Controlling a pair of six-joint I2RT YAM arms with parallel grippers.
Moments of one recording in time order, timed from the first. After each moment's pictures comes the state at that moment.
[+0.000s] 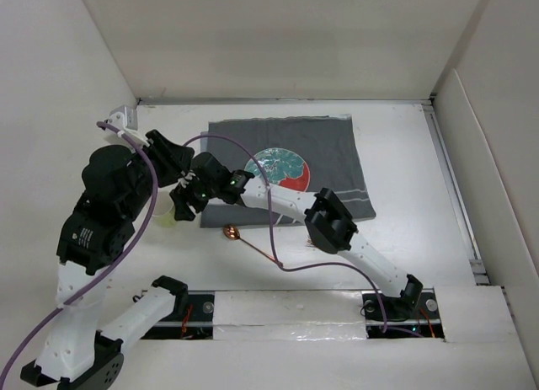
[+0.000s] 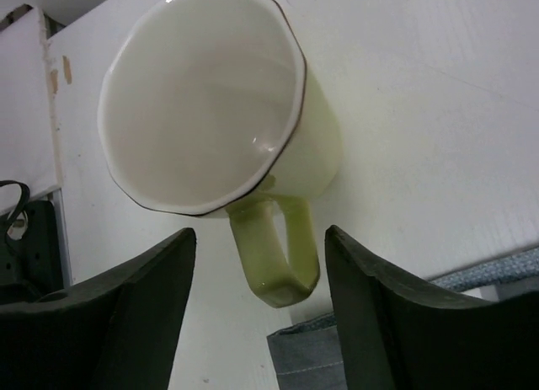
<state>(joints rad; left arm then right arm) -0.37 0.83 1.44 -0.86 -0.12 -0.60 1.05 2.56 2.30 -0.30 -0.42 0.16</state>
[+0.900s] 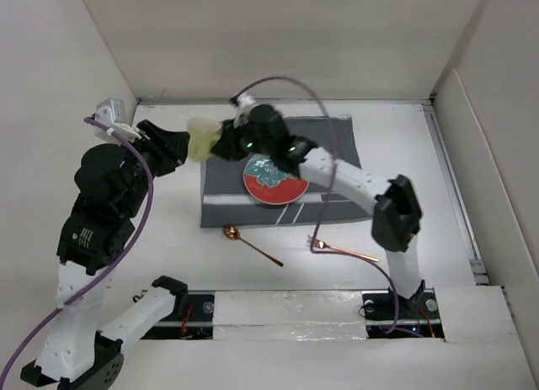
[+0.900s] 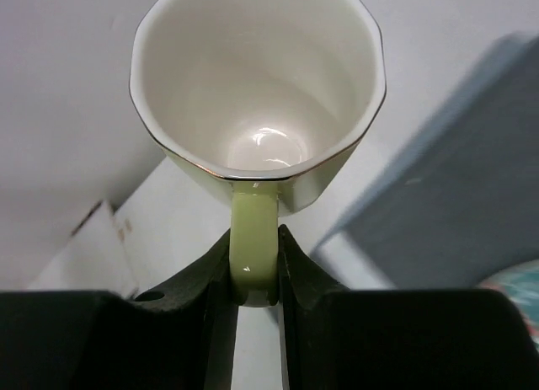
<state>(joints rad) -0.37 0.84 1.43 -0.73 -0.18 -0.61 0.88 2.05 1.85 -0.08 -0.22 0.45</state>
